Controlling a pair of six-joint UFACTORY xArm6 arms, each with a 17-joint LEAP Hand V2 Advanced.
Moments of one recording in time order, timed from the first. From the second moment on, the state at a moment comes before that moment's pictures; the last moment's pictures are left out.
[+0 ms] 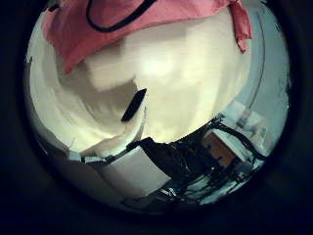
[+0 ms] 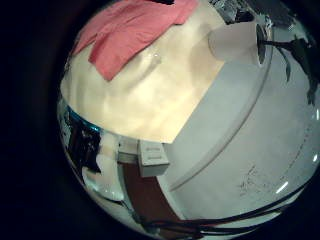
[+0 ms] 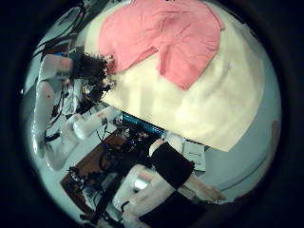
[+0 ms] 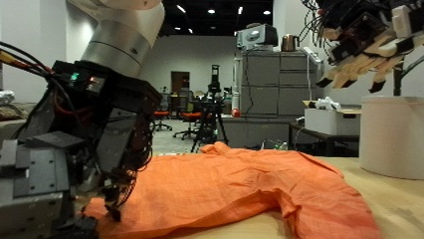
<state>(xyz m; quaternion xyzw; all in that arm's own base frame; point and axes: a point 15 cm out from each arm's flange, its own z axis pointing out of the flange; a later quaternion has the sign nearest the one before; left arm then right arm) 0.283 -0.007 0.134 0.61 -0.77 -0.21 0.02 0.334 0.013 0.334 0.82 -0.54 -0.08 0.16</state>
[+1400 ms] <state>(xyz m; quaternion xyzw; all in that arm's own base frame) 0.293 -0.004 0.173 0.58 -0.78 -0.23 0.03 0.399 -0.031 0.185 0.86 -0.45 -0.06 0.23</state>
